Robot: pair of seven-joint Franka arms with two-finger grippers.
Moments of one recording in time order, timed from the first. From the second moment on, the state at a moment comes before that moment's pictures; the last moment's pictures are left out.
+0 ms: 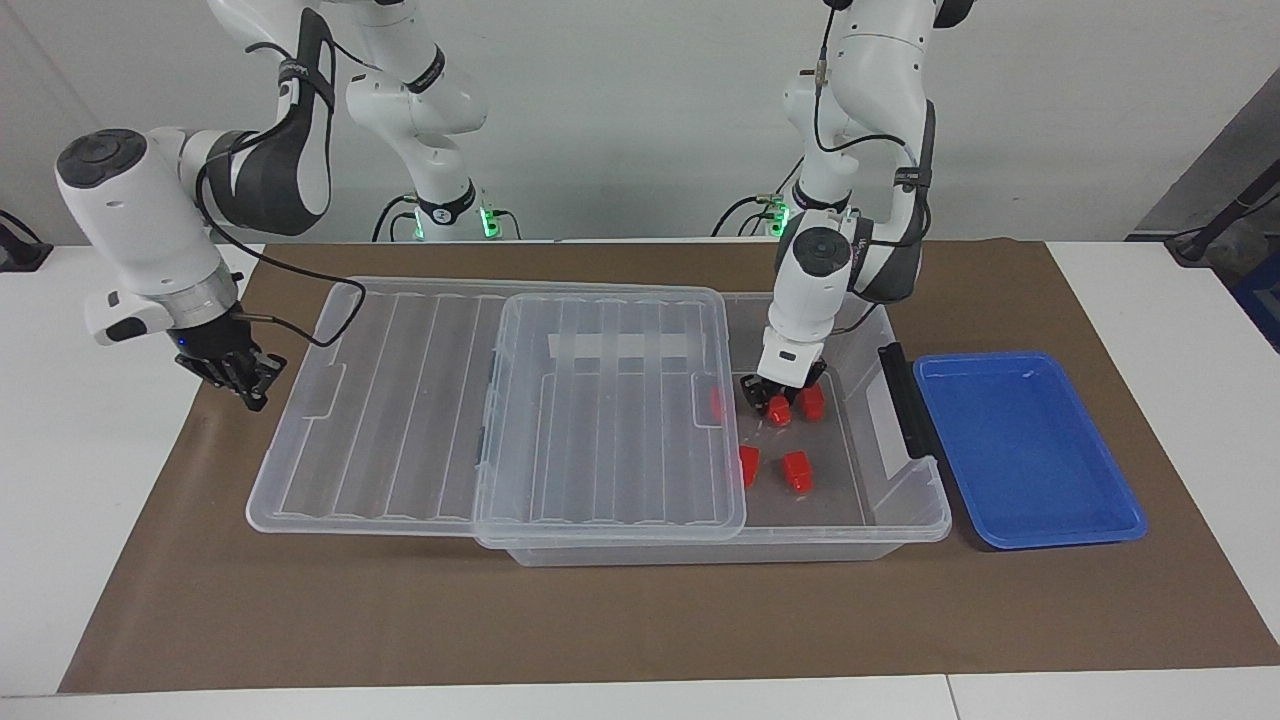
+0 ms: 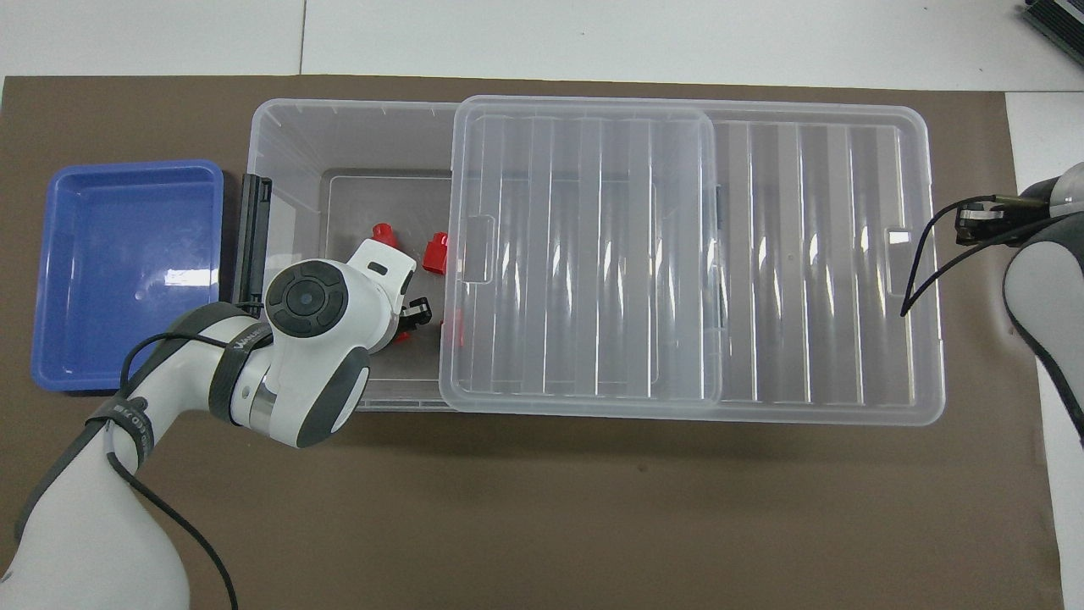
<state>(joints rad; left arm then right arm) -0.38 0.22 -0.06 -2.14 0.06 2.40 -0.74 -0.03 0.14 -0.13 -1.78 -0.02 2.06 0.06</state>
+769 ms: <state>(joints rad) -0.38 0.18 -0.06 -1.91 0.06 2.03 -0.74 -0.03 0.14 -0.13 -1.78 -0.02 2.06 0.06</state>
